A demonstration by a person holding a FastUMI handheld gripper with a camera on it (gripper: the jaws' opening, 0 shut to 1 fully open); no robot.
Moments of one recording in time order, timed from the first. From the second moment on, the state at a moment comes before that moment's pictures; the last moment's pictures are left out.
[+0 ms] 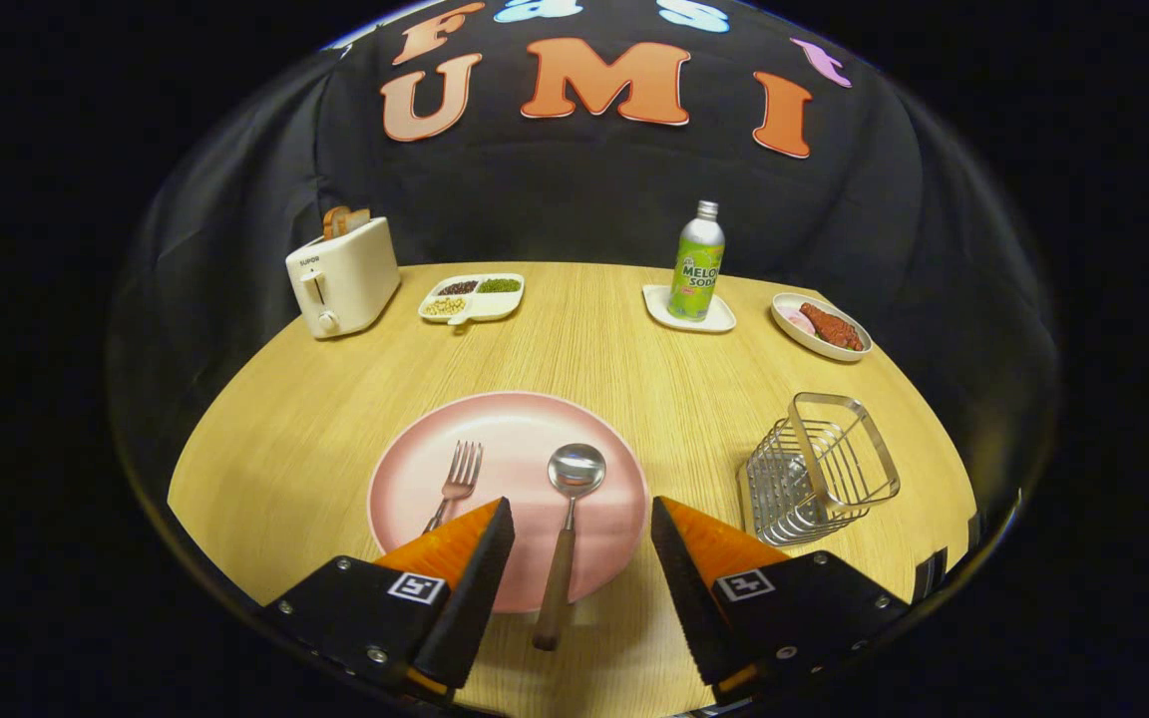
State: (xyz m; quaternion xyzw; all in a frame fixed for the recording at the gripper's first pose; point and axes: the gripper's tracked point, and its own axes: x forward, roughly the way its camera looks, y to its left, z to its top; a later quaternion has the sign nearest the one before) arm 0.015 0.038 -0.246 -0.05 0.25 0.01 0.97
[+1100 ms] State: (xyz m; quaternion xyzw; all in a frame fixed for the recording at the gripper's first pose) arm 0.020 0.038 -0.278 -0.03 0.34 0.00 0.94
